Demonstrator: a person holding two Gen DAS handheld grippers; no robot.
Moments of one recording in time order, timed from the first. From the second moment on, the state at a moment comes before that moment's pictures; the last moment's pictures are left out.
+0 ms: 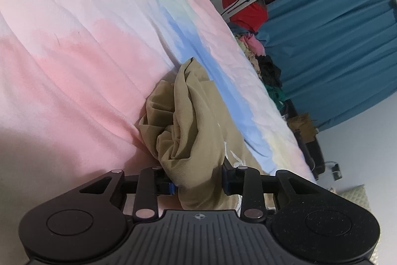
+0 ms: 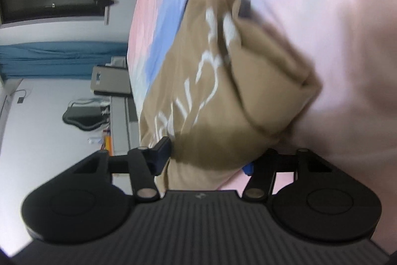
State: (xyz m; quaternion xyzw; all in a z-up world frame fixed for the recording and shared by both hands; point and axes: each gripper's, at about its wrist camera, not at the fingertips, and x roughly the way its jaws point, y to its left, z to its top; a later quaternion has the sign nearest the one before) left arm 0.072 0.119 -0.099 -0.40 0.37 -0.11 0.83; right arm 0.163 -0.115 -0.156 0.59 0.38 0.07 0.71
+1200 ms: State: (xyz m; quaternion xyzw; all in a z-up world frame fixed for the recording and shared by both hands) left arm 0.199 -0.076 0.025 -0.36 0.36 -0.27 0.82; right arm 0.199 -0.295 0.002 0.49 0.25 0.04 0.83
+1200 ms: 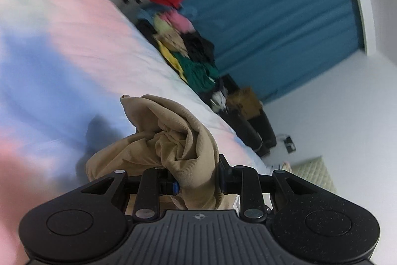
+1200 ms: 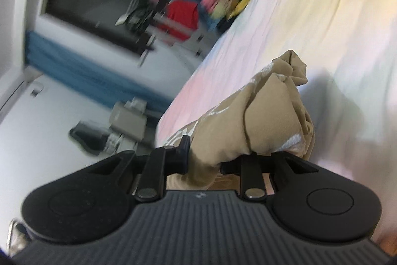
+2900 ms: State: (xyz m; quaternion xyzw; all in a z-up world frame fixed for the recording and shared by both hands) left arm 0.182 -0.218 0.050 -0.09 0.31 -0.29 0.90; right arm 0.144 -0.356 0.022 0.40 0.26 -0.12 0.87
